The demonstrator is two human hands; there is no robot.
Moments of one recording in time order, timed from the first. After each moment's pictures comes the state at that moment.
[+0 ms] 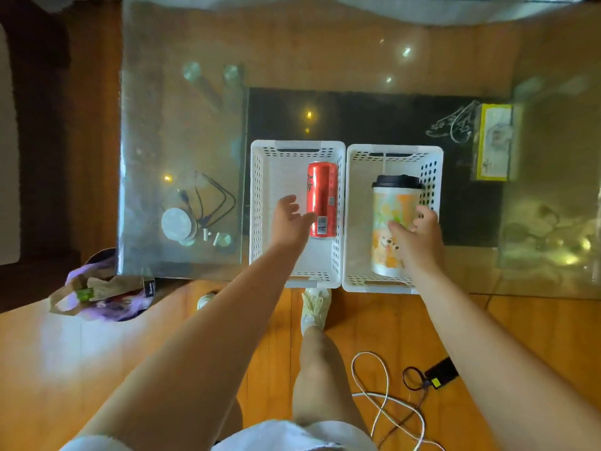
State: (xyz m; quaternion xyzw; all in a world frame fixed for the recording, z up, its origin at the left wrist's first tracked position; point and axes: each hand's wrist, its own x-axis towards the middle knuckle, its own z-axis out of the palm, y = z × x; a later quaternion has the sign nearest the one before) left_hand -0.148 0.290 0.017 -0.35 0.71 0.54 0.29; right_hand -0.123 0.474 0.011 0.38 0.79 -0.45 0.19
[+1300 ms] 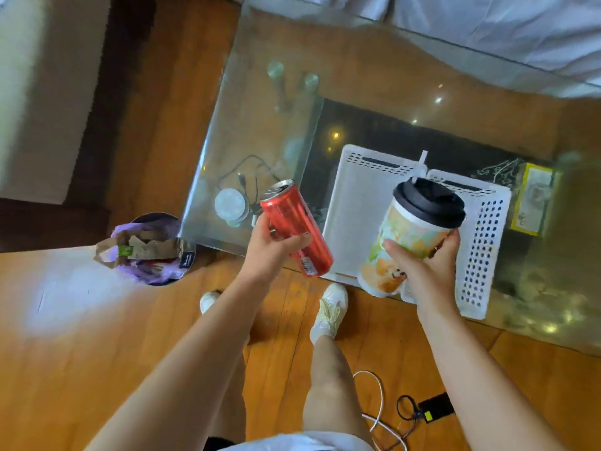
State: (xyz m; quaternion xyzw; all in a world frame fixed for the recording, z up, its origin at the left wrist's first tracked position) left_hand -0.074 0.138 0.053 -0.35 0.63 0.67 0.20; right_hand -0.087 0.360 0.066 0.27 0.76 -0.58 0.12
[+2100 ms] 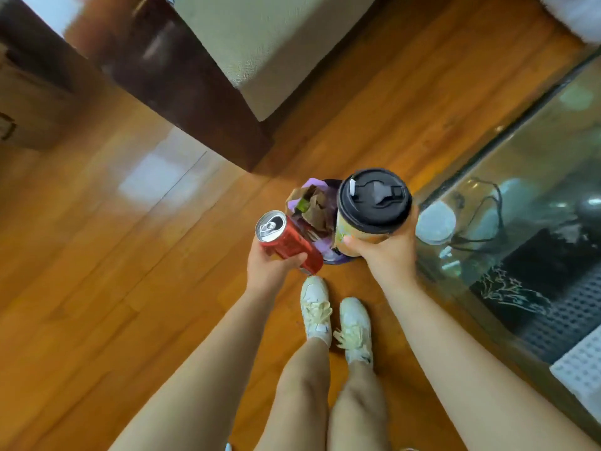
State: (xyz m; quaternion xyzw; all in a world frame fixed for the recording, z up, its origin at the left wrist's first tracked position) left_hand 0.128 -0.187 -0.047 -0.63 0.50 0.59 -0.02; right_hand -0.010 -0.076 -0.041 -0.04 0.79 -0.52 0.32
